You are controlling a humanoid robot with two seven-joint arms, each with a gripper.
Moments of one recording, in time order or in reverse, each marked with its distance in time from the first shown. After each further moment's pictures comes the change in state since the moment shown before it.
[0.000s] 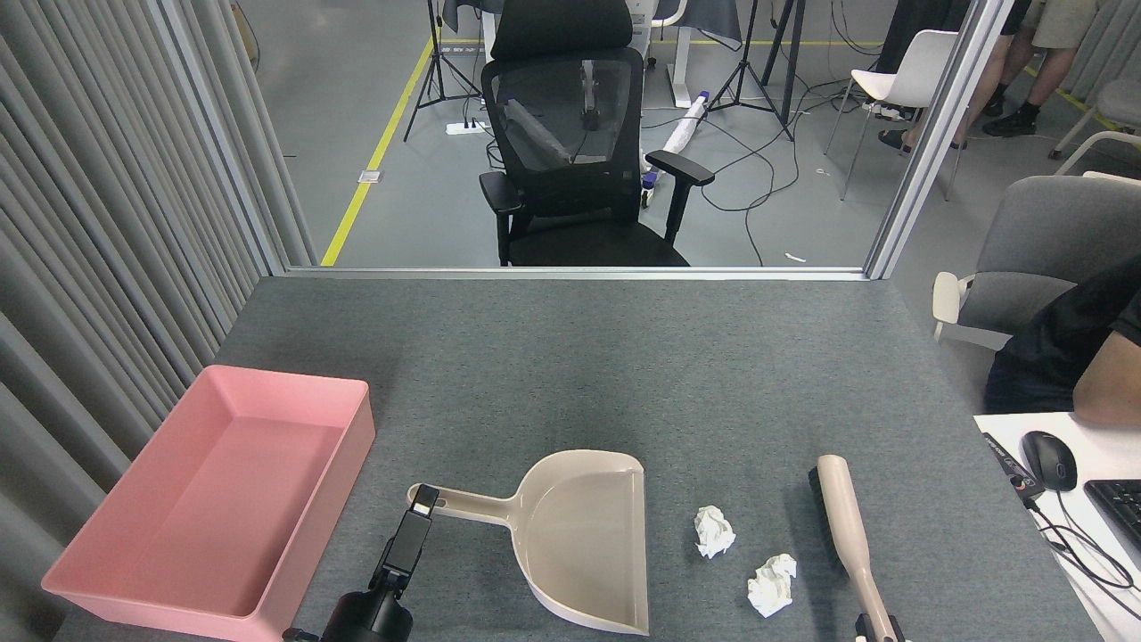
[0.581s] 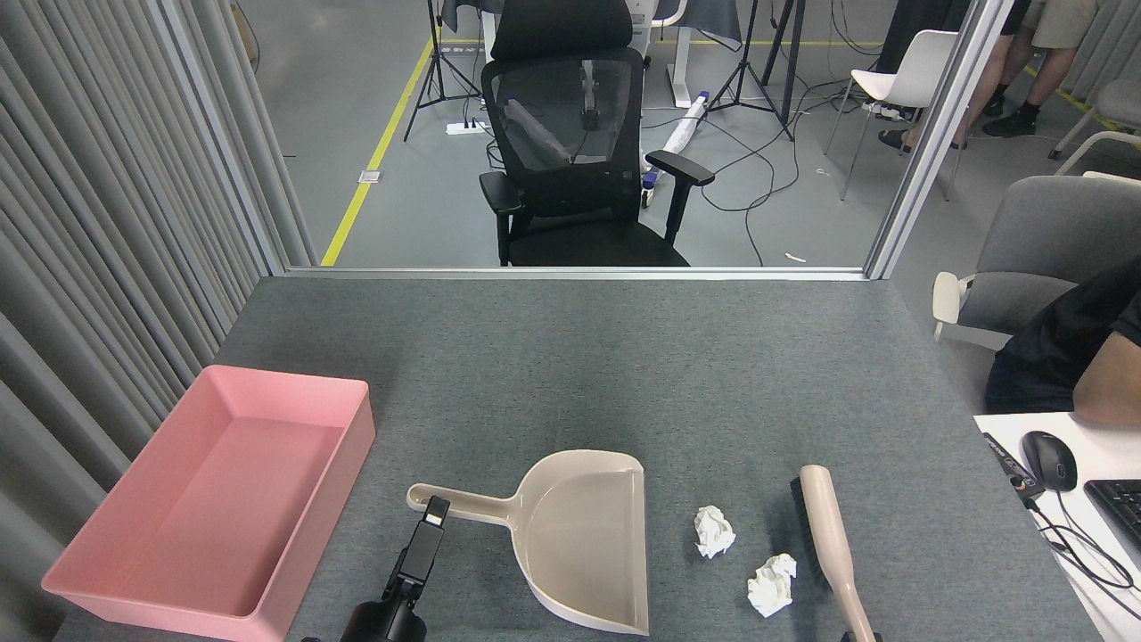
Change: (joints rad) left arm -0.013 -0.004 -0.035 0.076 0.000 -0.004 0.062; right arm 0.063 0.030 0.024 -0.048 -0.002 -0.020 -0.024
